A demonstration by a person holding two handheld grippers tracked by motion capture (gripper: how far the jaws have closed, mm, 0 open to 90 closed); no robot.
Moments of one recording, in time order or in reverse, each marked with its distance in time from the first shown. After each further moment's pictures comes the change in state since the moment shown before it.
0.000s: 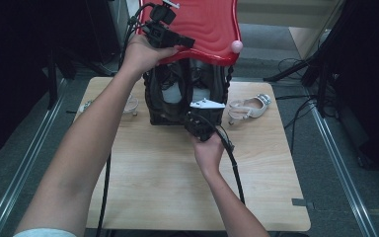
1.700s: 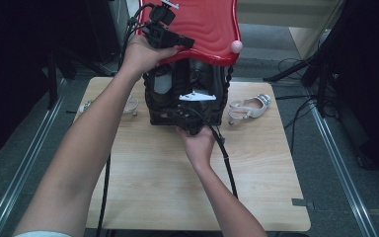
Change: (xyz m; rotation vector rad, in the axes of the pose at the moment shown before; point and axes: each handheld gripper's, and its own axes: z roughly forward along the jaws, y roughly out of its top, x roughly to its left) left arm 0.000 -0.001 0.000 -0.007 0.003 0.000; right arm 0.019 0.021 0.010 -0.012 0.114 0.009
